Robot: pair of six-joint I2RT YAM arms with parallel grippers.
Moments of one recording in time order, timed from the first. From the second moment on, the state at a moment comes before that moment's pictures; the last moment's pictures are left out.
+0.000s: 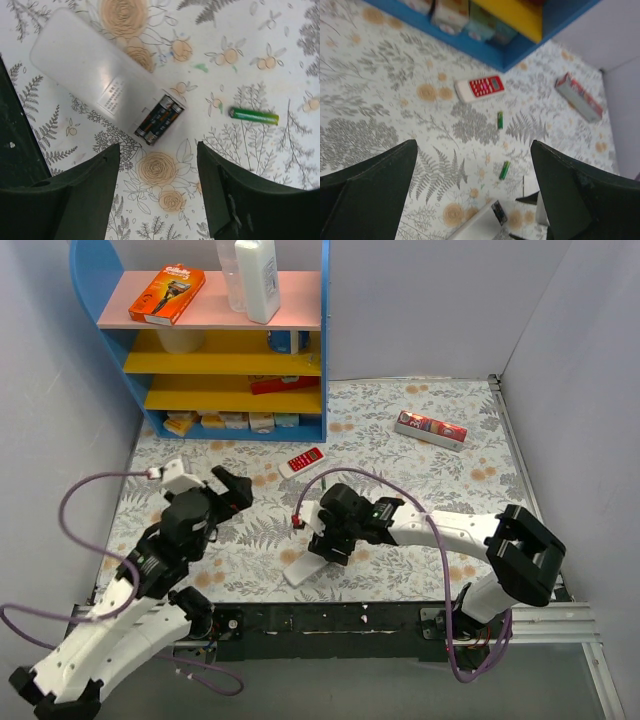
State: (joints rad) left arm -0.67 0.66 0.74 -0.51 -0.49 -0.79; right arm 1.03 1.50 0.92 -0.38 -0.17 -0.24
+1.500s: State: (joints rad) left arm -0.66 0.25 0.63 -0.51 -0.86 -0.73; right arm 1.08 1.87 1.22 -0.42 -0.19 -0.46
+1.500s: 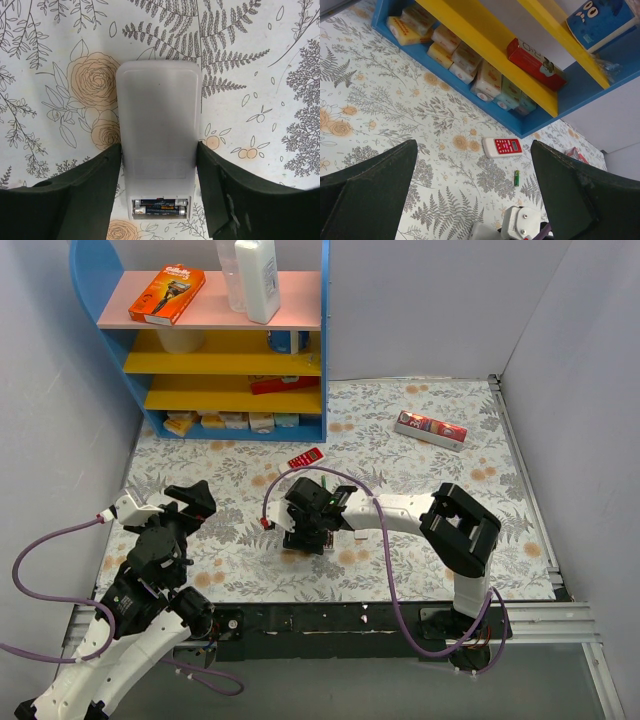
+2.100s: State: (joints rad) left arm -0.66 0.25 0.63 -0.51 -0.86 -0.73; right arm 1.08 1.87 1.23 -0.41 -0.20 -0.37
